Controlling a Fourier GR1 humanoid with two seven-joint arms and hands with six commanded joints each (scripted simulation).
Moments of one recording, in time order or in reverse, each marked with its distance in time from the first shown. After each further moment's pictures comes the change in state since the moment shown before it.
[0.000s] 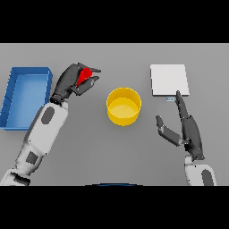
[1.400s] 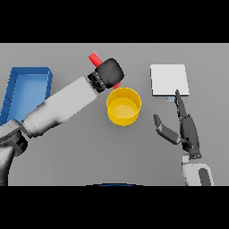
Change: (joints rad) left arm -0.553 0.099 -0.787 0.293 -0.649 -0.373 0.003; right arm -0.016 0.026 -0.002 0.026 0.012 -0.025 0.008
